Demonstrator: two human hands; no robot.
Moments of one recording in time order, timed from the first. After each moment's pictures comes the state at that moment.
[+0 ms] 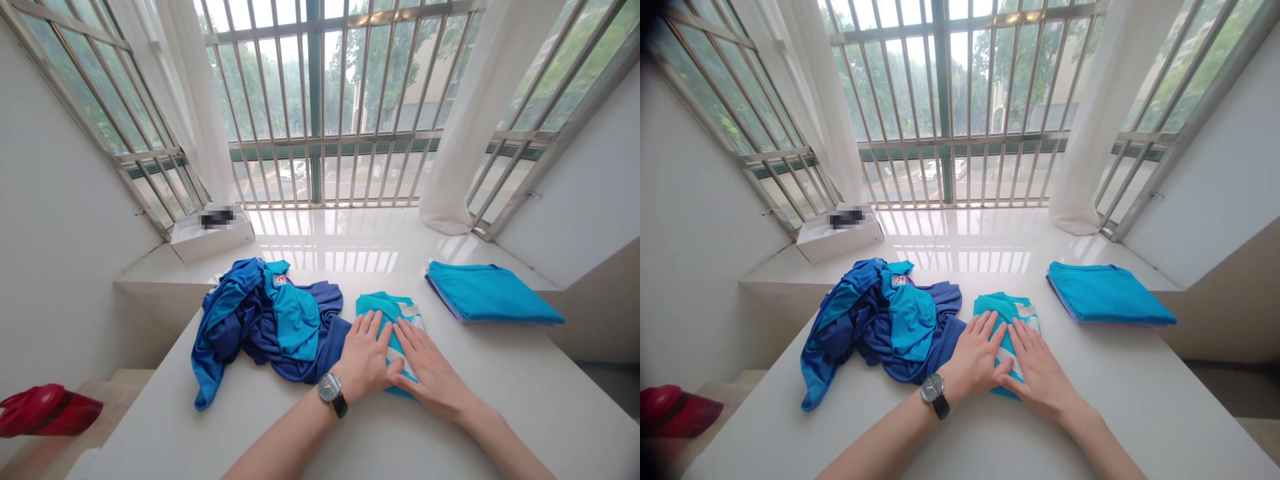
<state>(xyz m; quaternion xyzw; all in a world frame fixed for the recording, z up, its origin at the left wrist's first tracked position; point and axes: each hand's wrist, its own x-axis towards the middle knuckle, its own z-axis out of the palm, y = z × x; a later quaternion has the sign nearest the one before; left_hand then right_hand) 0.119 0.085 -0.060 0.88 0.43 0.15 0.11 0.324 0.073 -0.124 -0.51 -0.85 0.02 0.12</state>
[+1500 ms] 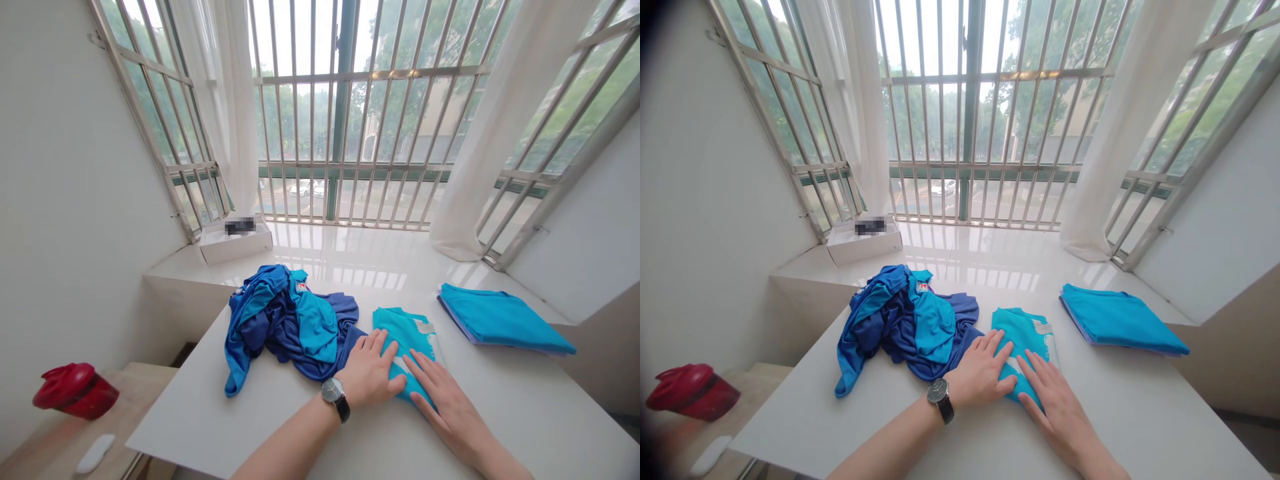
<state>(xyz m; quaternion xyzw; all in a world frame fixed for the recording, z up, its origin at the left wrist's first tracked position) 0.083 0.068 -0.060 0.88 0.41 0.16 0.15 0.318 0.040 -0.119 -0.50 -0.85 -0.02 0.15</state>
